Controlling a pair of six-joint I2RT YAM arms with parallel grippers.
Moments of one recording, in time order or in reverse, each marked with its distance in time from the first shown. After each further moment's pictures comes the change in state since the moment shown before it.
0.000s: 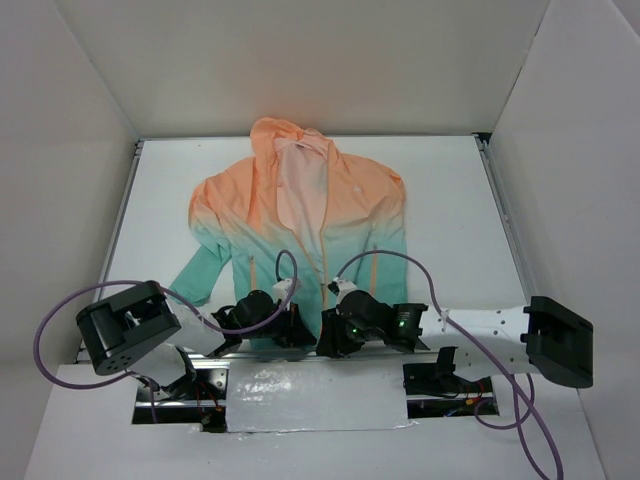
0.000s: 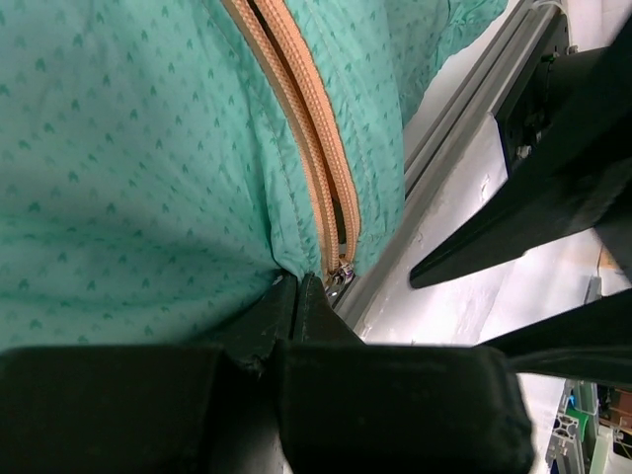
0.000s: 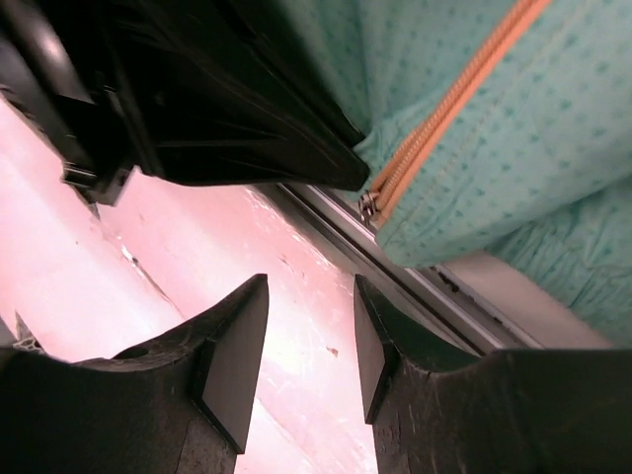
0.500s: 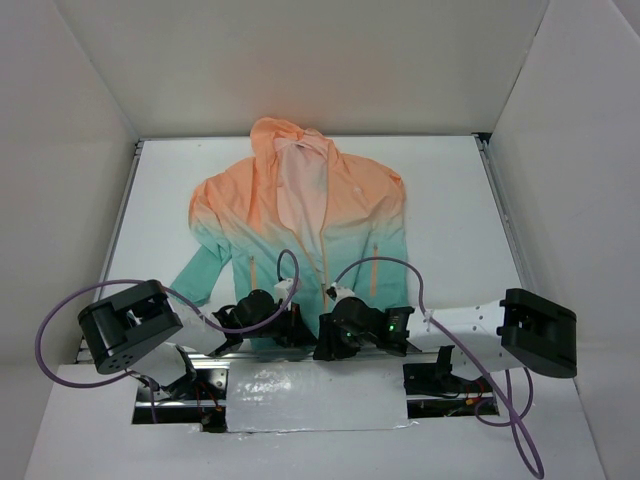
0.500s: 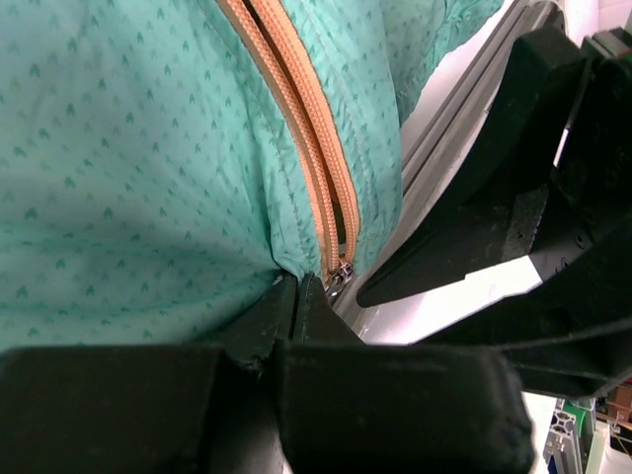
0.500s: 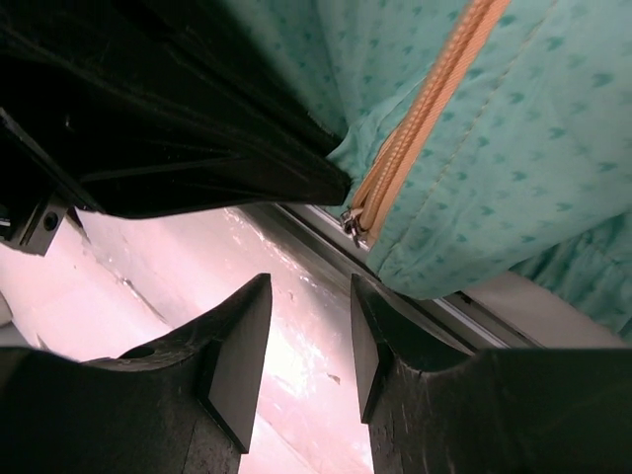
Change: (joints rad) left arm 0.000 0.015 0.011 0.005 0.011 -0.001; right arm 0.037 0.132 -0.031 0.105 0.015 0.136
